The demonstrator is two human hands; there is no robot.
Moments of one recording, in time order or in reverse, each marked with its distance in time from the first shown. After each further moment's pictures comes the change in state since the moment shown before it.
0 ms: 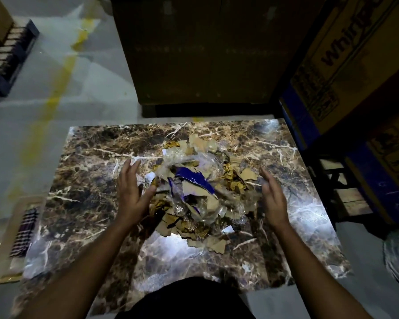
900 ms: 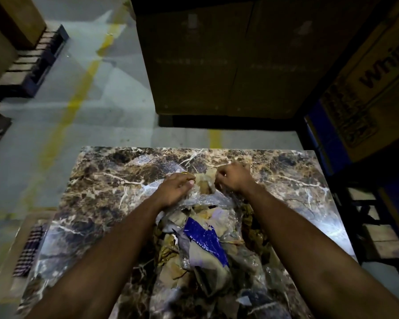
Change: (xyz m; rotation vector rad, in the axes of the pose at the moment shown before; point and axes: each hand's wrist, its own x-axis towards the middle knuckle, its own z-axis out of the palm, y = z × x) left_hand 0.169 -0.024 0.068 0.116 -0.570 -0.193; right_hand 0.228 -0.064 0.147 -0.851 -0.585 -0.233
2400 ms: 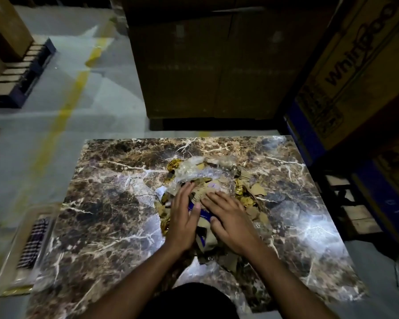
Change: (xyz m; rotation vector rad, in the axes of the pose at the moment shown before) left_hand -0.188 0.051 0.097 -0.280 0.428 0.238; right_hand -0.248 -0.081 0.055 0.128 0.214 -0.187
